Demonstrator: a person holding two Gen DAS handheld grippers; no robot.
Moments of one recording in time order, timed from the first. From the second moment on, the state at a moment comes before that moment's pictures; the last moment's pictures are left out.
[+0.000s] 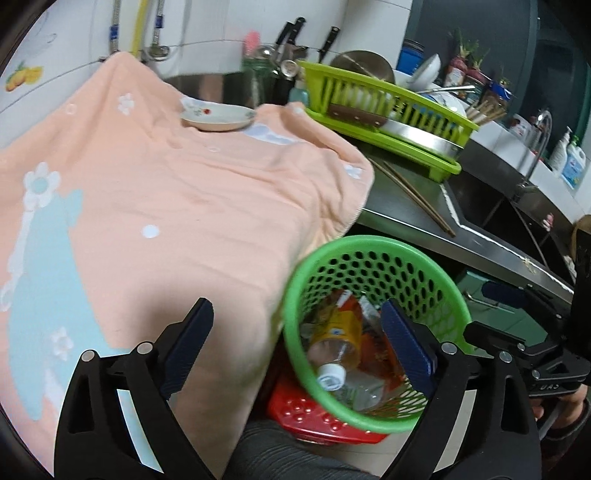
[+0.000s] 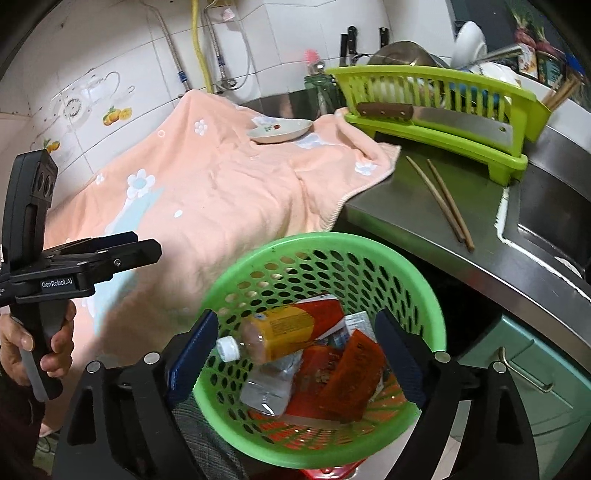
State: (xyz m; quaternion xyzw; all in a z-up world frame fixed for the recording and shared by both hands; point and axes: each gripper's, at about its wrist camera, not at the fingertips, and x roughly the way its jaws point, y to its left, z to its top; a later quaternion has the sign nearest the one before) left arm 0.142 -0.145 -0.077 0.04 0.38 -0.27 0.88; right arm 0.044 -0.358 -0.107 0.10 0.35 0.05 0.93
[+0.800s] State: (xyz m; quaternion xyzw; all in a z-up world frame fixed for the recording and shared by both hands) left arm 0.113 -0.055 -0.047 0.02 0.32 -0.15 0.94; right arm 0.061 -0.292 -0.072 0.08 0.34 0.06 0.94
